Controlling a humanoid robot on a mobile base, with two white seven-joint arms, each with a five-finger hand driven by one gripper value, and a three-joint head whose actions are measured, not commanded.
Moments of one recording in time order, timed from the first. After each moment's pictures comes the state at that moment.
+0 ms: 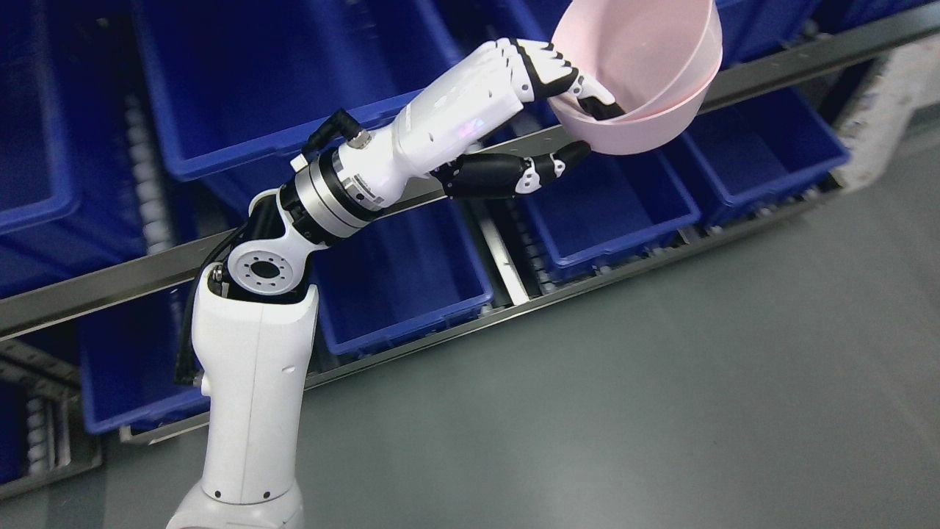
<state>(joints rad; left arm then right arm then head) -0.70 0.00 -0.14 -1.71 -0.23 -0.56 -0.73 0.04 0.00 0.00 0.00 0.00 -0.25 0.00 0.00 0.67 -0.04</state>
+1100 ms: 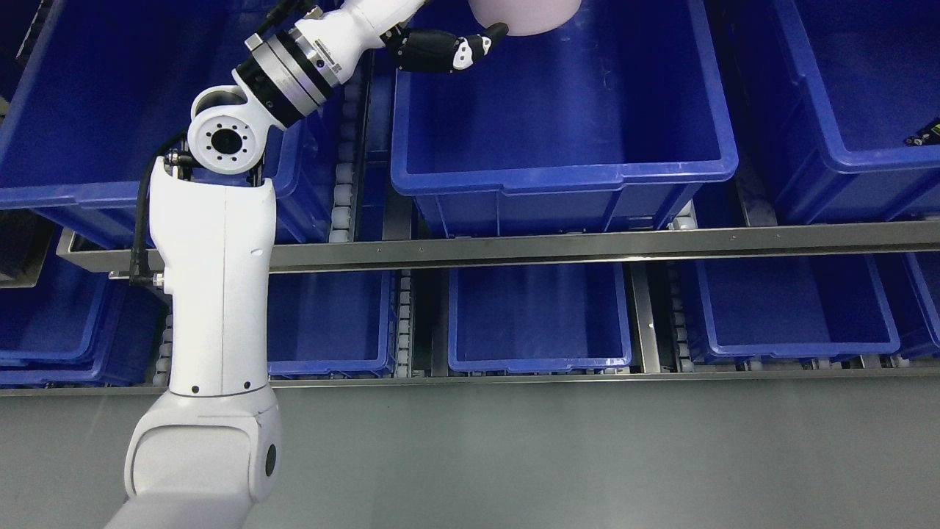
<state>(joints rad) -0.97 0.04 -0.03 -1.31 -0.43 -0.48 -0.77 0.04 0.00 0.00 0.00 0.00 -0.25 0.00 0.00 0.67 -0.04</state>
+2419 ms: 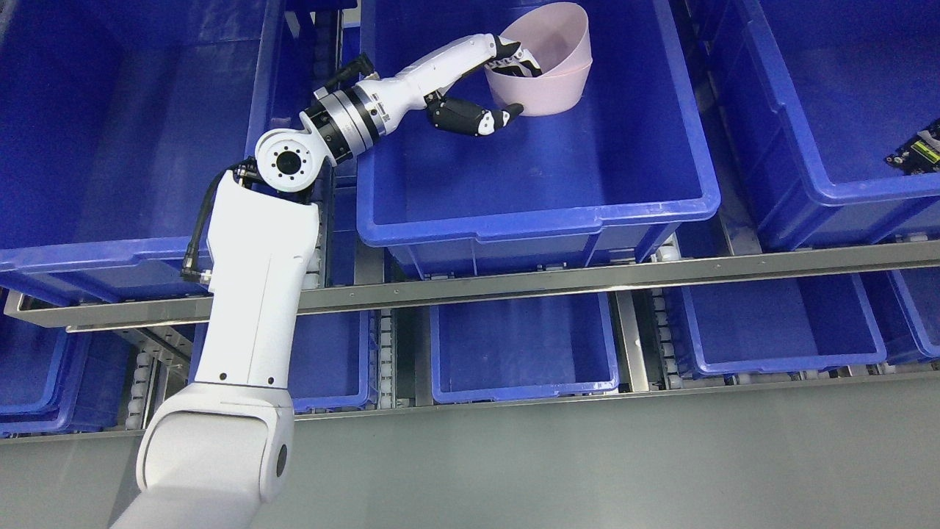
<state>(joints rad) -0.97 0.01 -0.10 -1.04 -0.42 -0.50 -0.78 0.04 0.00 0.00 0.00 0.00 -0.25 0.00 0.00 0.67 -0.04</state>
